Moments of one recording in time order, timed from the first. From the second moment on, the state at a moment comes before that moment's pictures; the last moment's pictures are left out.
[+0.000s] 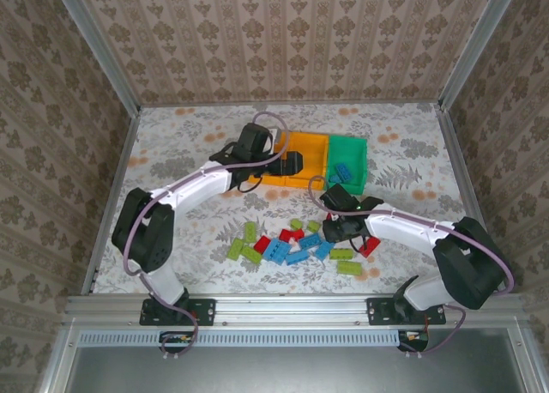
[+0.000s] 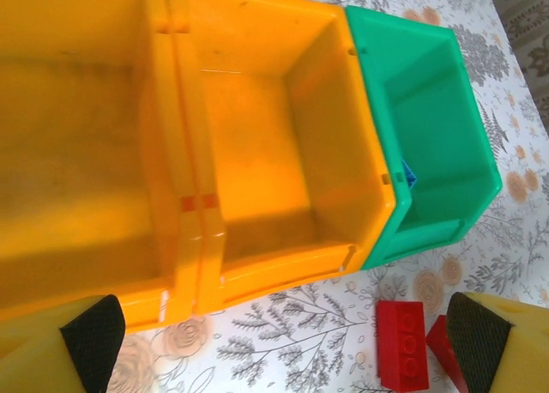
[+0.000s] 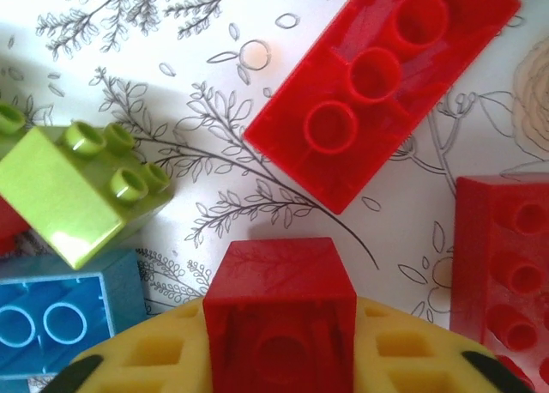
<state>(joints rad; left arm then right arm) -0.65 1.70 1.23 -0.25 0.21 -0.50 0.64 1.42 0.75 -0.58 0.09 0.40</state>
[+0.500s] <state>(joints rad) -0.63 1.45 0.98 -0.33 0.05 -0.45 0.56 1.41 1.04 -0.54 0.08 0.43</state>
